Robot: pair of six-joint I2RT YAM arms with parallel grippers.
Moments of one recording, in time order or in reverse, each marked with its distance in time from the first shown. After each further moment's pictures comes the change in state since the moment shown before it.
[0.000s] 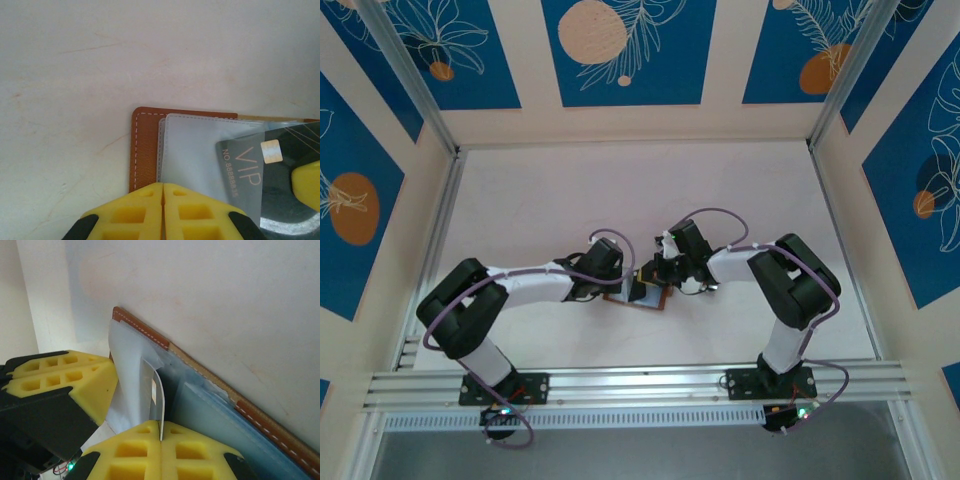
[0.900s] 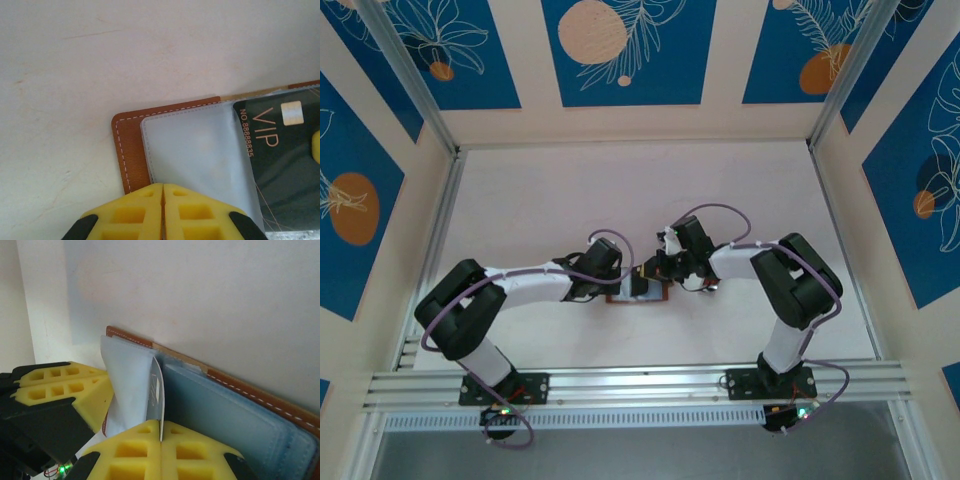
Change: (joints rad) left arm 0.013 -0.006 0.002 -0.031 0.022 0.002; right arm -0.020 -0.012 0.019 -0.046 -0.004 -0.076
